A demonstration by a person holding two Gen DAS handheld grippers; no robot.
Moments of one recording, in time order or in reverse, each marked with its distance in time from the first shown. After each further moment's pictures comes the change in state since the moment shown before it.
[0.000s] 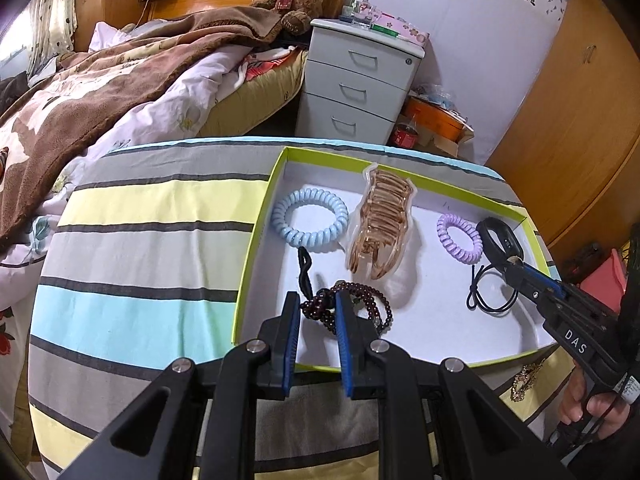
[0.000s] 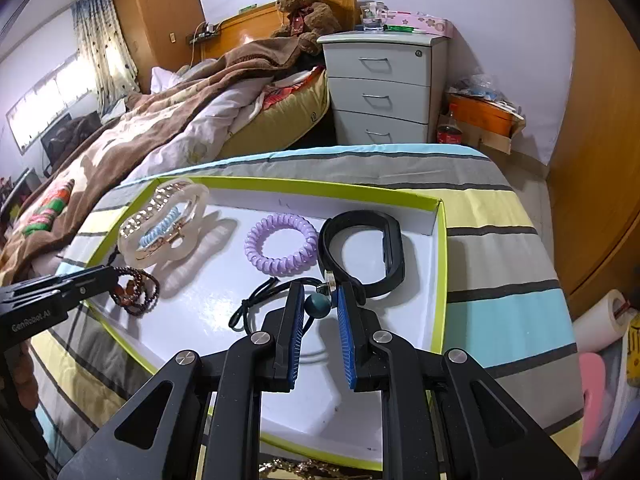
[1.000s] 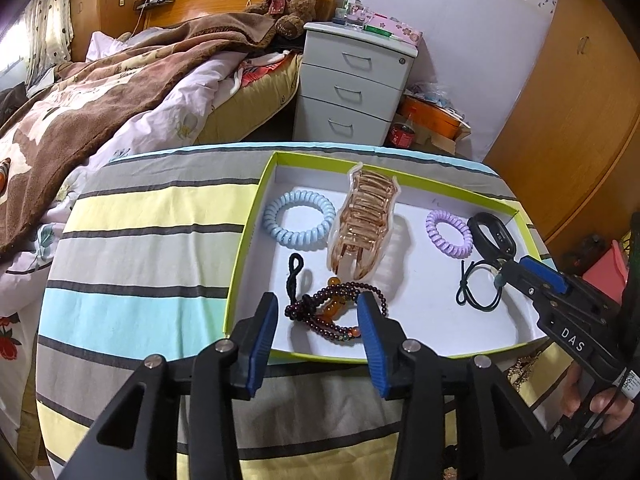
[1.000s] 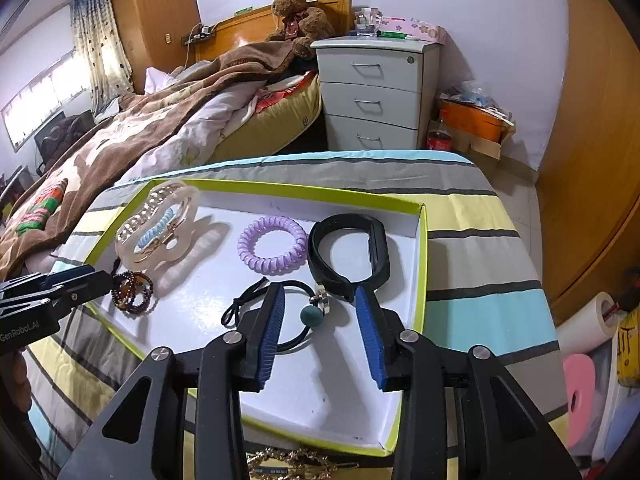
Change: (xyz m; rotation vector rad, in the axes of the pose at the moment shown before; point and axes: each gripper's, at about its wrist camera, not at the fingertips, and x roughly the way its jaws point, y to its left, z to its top) left arm -0.007 -0.007 -0.003 0.031 -0.011 0.007; right arm -0.011 0.000 -0.001 -0.007 -0.019 -0.038
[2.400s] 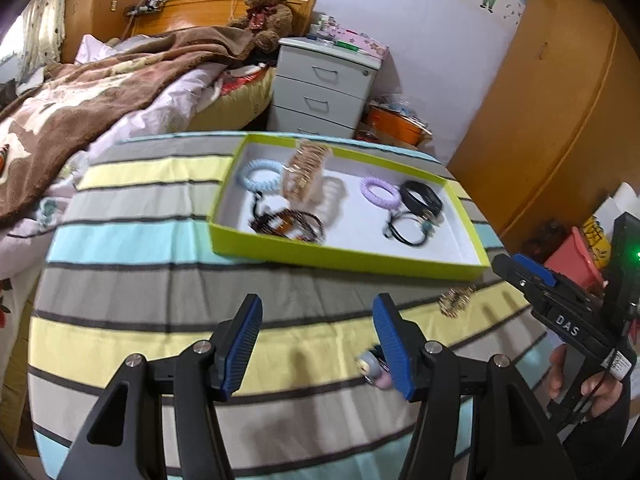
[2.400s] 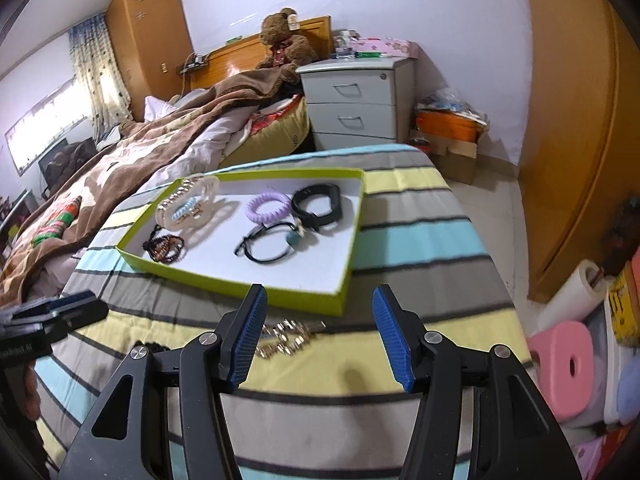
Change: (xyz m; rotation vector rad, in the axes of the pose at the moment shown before) left arm -0.070 -0.017 -0.066 0.013 -0.045 -0.121; right arm -0.083 -0.021 -0.065 0.081 -0.084 -0.005
